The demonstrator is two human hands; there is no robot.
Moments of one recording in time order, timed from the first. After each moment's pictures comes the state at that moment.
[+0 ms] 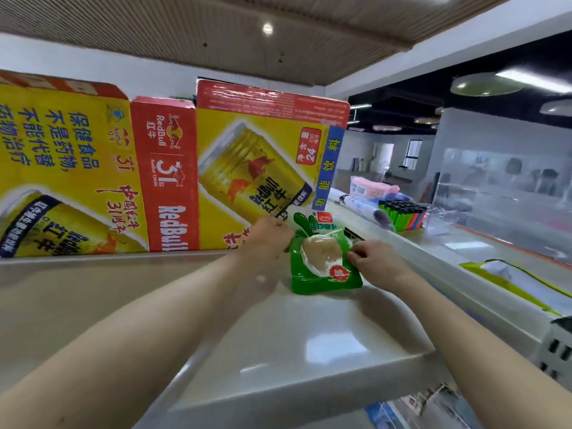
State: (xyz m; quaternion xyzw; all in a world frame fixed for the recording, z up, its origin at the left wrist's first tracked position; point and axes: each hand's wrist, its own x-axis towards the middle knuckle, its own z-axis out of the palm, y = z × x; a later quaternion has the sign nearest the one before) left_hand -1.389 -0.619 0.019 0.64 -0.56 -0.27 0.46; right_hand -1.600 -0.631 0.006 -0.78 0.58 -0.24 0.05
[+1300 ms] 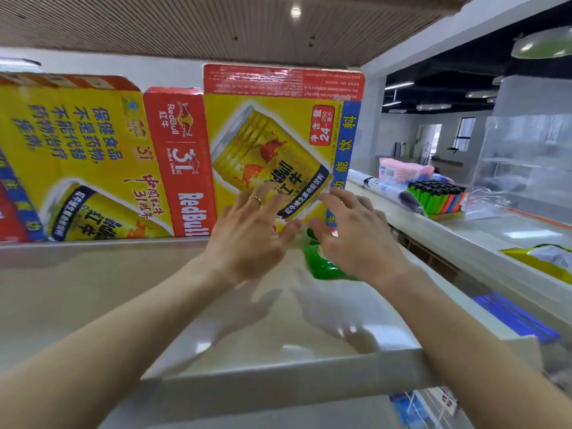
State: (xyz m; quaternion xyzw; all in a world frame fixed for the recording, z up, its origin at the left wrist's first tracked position) left_hand -1.367 -0.530 0.019 0.64 -0.70 0.15 0.28; right_hand -1.544 -0.579 0.023 -0.83 0.47 -0.31 -0.05
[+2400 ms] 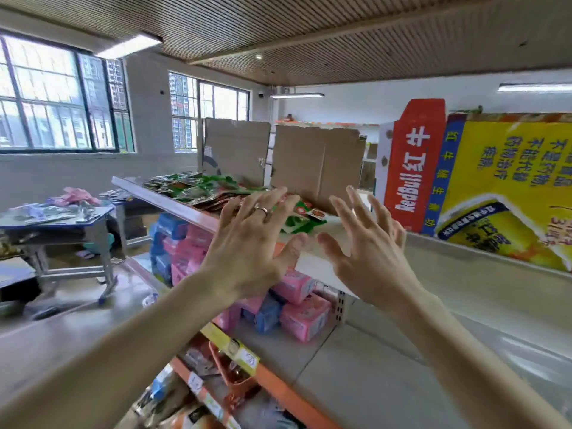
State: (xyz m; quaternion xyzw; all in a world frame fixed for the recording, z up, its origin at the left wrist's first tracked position) left_hand -0.988 -0.053 0.005 0.84 -0.43 0.31 0.15; right_hand -1.098 -0.218 0.011 -0.94 0.12 -0.31 0.08
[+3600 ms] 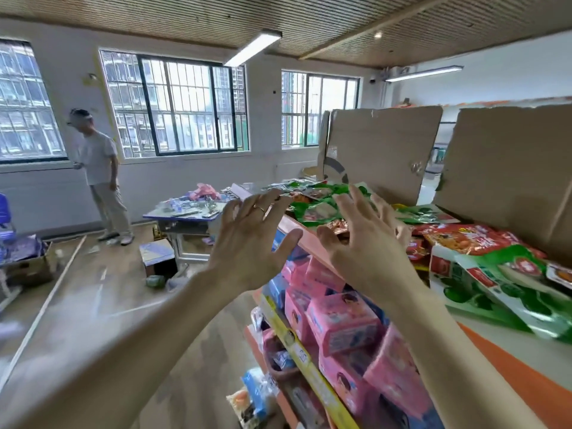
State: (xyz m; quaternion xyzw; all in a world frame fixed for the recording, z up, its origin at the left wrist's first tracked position) left_hand -0.691 0.073 -0.011 0.91 -0.23 0.33 0.06; right_hand -0.762 -0.105 0.009 -0.94 0.00 -0.24 0.23
